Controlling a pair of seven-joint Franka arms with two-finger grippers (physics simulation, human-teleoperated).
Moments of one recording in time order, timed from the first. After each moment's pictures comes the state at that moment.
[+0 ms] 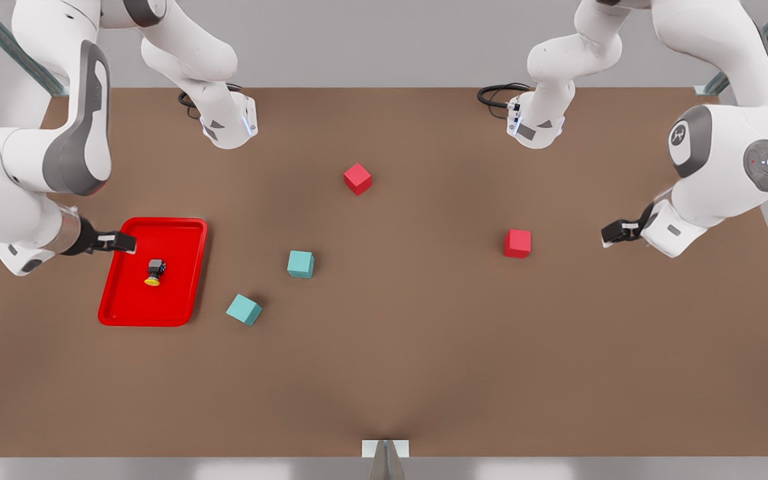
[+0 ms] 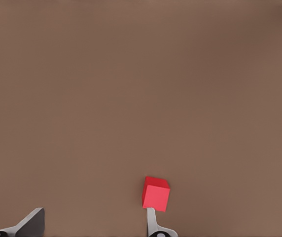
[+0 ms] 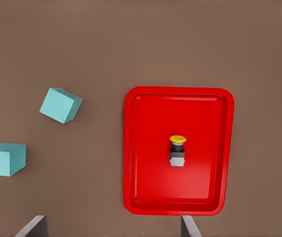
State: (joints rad) left arm 0.25 0.10 -0.29 -1.63 -0.02 1.69 -0.09; right arm -0.21 0.21 0.16 -1.50 -0.03 1.57 -0.05
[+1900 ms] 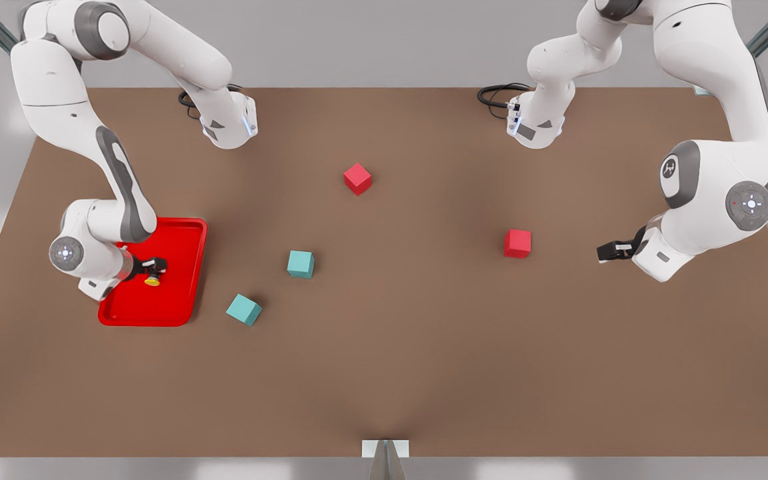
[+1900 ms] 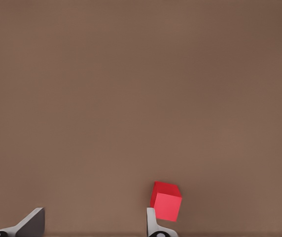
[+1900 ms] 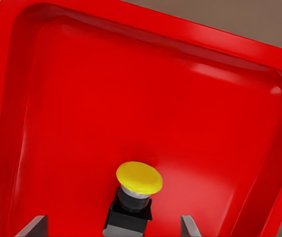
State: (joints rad) left arm 0.26 0.20 -0.29 -1.63 0.03 1.70 -0.11; right arm -0.63 0.46 0.43 -2.03 -0.34 2.25 -0.24
